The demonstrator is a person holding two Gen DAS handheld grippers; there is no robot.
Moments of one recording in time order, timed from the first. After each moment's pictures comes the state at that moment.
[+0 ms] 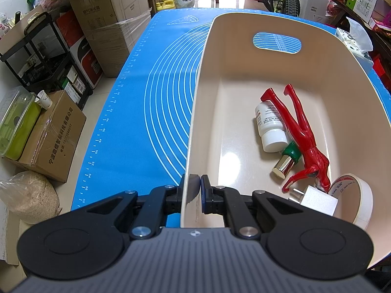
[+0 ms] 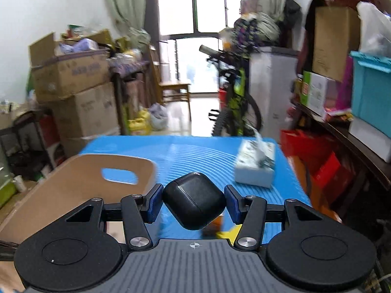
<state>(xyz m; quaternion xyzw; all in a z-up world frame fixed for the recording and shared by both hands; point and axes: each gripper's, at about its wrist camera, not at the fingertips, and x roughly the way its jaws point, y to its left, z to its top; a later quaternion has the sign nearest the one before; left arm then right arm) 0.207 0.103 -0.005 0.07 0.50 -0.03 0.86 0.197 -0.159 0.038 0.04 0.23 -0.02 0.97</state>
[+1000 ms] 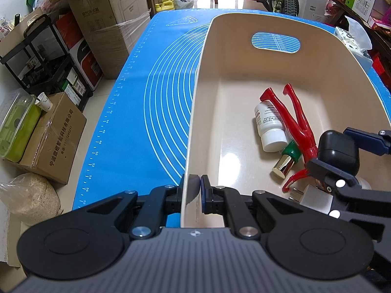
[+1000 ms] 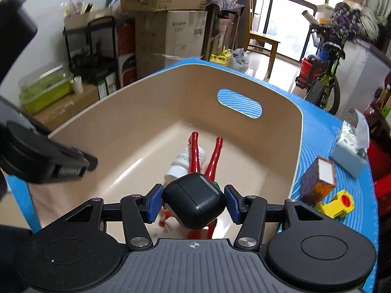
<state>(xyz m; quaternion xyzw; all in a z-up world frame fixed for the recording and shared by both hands) 0.207 0.099 -0.005 0.08 0.50 -0.03 0.86 0.200 -0.022 -0.006 -0.11 0.37 0.14 0.91</state>
